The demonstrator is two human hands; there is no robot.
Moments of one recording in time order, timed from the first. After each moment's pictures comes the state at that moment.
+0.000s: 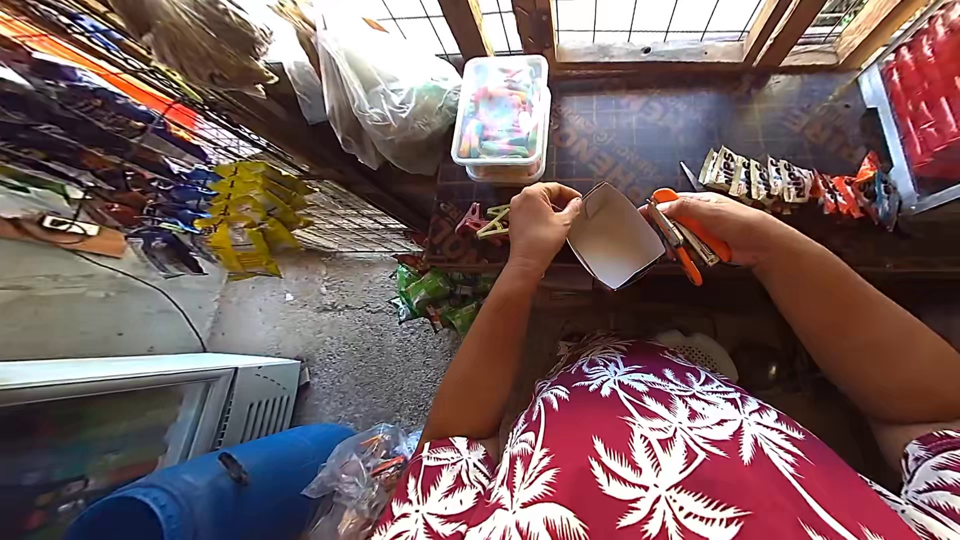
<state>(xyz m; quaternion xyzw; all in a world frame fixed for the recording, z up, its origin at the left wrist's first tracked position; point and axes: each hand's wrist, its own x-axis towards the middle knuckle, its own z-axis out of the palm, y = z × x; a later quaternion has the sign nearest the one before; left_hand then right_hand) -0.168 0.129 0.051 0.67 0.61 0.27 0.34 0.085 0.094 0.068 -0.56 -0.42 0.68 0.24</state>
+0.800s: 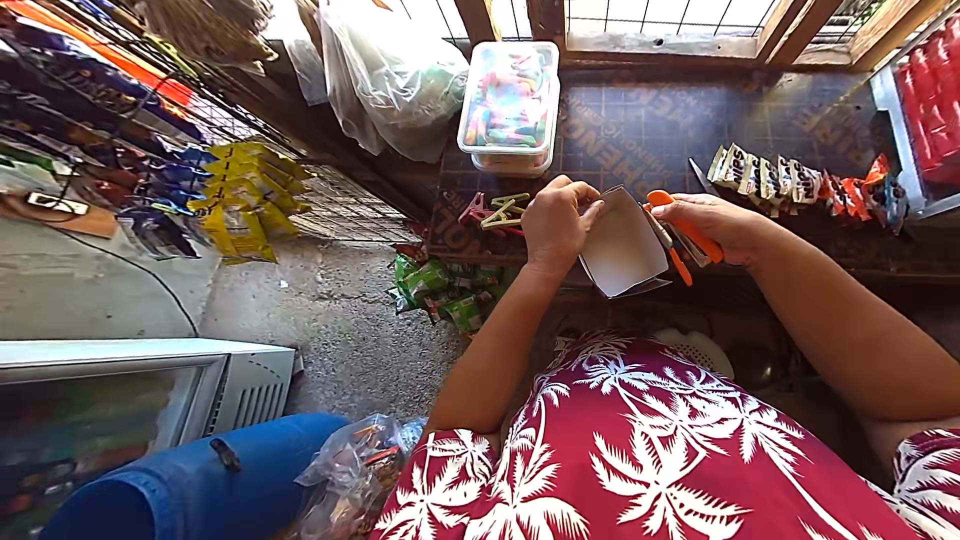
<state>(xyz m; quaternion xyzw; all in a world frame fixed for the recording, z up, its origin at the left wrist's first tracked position) -0.155 0.116 0.043 0.74 0.59 0.25 0.22 0.074 0.095 0.064 -0.56 -0.42 0.67 0.22</state>
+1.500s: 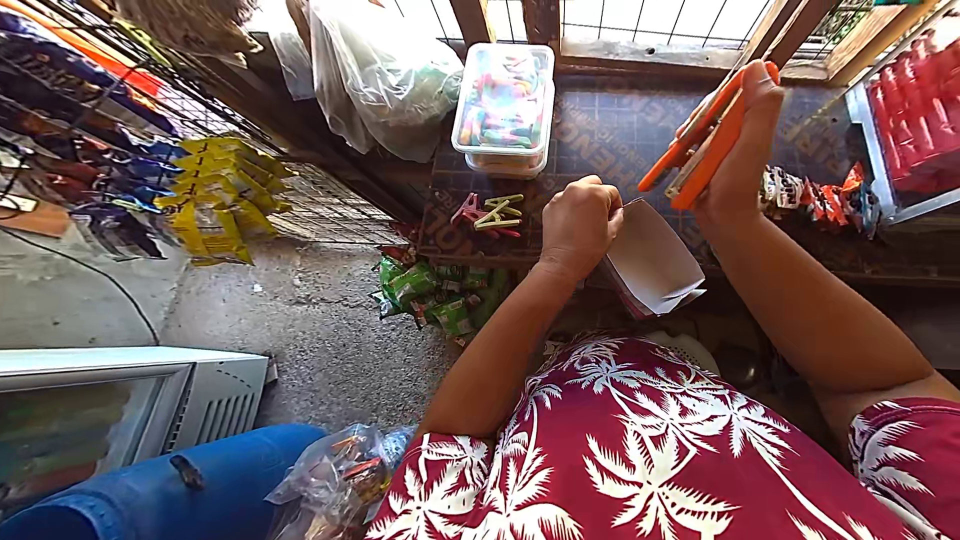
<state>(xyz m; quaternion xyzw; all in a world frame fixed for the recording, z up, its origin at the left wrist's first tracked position) -0.133 0.104 0.079 0.80 0.53 0.18 0.22 0.030 0.123 0.094 -0.44 -0.42 0.39 0.69</state>
